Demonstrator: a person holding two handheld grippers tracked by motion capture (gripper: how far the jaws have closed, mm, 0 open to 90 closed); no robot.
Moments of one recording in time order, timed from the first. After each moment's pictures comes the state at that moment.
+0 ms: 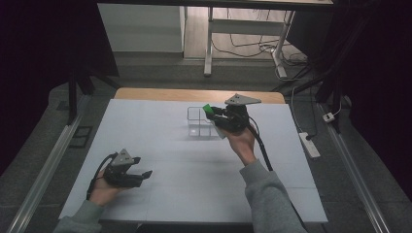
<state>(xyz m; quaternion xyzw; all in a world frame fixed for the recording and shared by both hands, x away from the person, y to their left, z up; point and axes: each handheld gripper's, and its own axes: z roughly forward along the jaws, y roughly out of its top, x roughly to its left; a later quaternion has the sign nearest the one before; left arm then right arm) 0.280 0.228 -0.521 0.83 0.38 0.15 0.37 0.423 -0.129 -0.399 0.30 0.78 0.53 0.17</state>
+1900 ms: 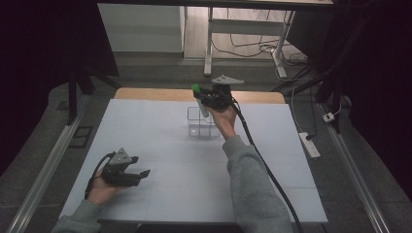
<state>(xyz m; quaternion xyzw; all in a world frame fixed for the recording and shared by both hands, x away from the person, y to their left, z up) 0.283 0.235 -0.524 0.83 0.39 0.15 0.37 0.509 -0.085 -0.412 0.31 0.75 0.57 0.16</state>
